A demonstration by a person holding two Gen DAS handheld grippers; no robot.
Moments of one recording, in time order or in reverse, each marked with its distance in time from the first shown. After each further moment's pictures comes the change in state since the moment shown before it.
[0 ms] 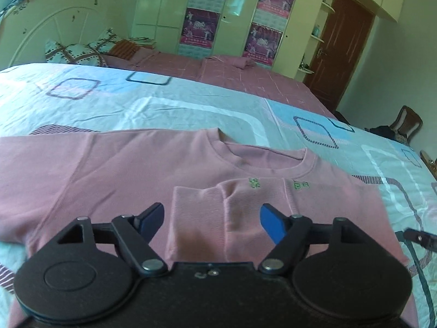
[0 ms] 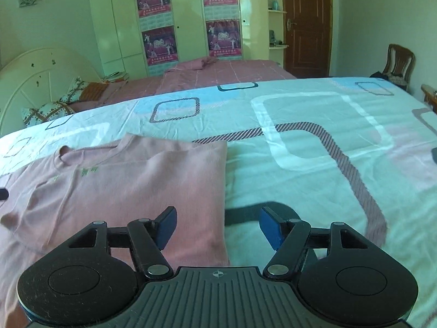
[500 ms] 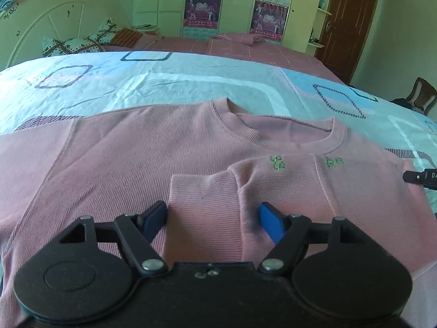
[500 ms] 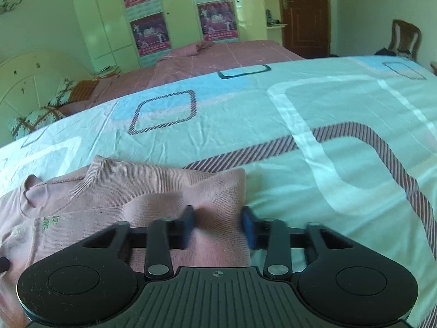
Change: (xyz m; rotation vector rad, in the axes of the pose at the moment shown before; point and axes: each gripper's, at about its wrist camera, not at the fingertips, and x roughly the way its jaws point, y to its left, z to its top) left arm 0.052 -0.002 -0.011 0.069 0.080 0.088; right arm 0.110 -0.002 0.047 0.049 0.068 0.010
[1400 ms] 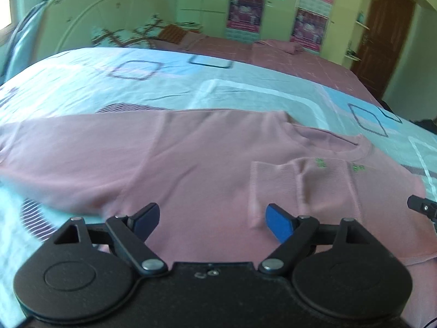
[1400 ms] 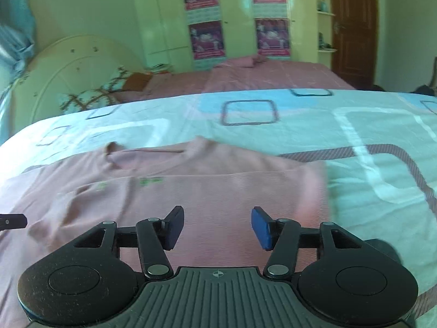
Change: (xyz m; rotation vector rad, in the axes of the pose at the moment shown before) left arm -0.086 0.062 -0.011 -0.144 0.014 0.143; right arm -0.070 0.087 -0.042 -0.164 -0.044 0.177
